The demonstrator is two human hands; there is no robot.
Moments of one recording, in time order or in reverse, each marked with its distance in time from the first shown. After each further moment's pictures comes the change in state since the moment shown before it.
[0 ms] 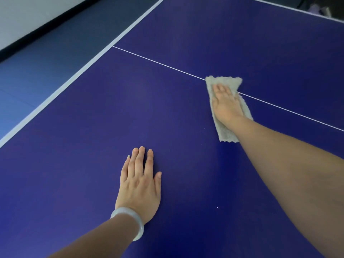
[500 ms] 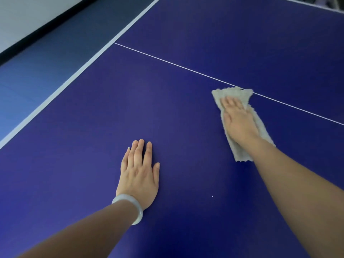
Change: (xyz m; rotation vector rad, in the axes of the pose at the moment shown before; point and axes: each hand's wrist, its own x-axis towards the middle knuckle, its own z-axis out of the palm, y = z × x) left_hand 0.000 0.001 0.002 -0.019 -0.008 -0.017; right_hand -0.075 0.037 0.000 -0.035 0.087 -0.077
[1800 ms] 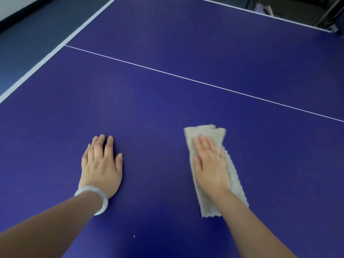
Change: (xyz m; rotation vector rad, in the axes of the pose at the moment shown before) left_hand -0.003 0.000 0.002 -0.116 0.037 -0.014; right_hand -0.201 -0.002 0.010 0.129 -0.023 0.194
